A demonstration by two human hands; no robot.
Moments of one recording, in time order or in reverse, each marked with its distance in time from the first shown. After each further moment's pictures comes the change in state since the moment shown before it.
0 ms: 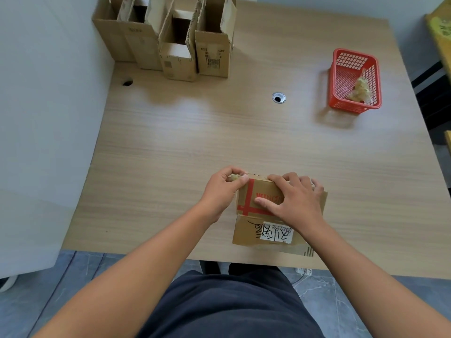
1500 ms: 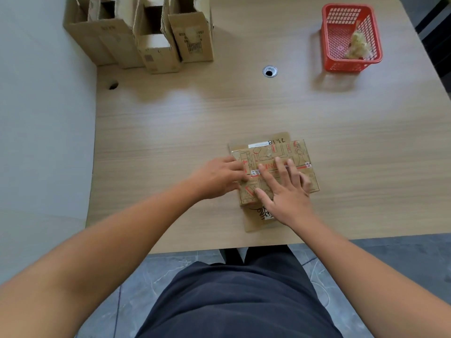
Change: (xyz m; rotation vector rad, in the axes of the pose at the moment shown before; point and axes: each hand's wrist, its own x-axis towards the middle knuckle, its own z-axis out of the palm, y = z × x) left_hand 0.035 0.003 -0.044 1.334 -0.595 1.045; right_hand -0.029 -0.016 0.080 0.006 -0.009 0.077
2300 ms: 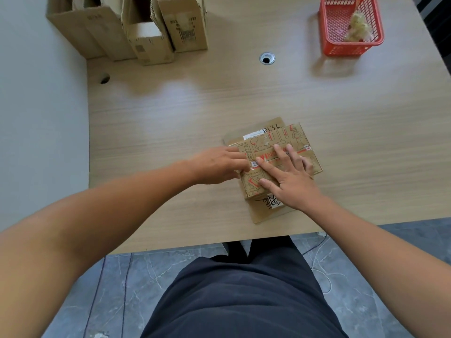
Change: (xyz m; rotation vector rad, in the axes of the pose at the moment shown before) left_hand 0.011 -0.017 -0.012 -0.031 -0.151 0.140; right_hand 0.016 0.019 -0.009 0.003 -0.110 -0.122
